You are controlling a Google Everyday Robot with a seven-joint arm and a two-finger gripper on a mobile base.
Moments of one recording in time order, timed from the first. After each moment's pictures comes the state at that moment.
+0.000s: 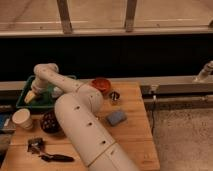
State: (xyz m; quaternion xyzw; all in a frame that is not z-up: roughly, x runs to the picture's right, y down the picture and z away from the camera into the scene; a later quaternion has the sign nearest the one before) arm -0.464 0.051 0.949 -0.42 -0.17 0.33 0.83
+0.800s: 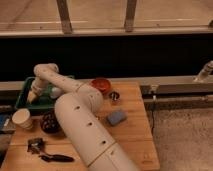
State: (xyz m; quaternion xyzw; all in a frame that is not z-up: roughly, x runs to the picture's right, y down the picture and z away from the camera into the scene) arm -0.463 0.053 0.949 -0.42 -0.17 0.33 0.83
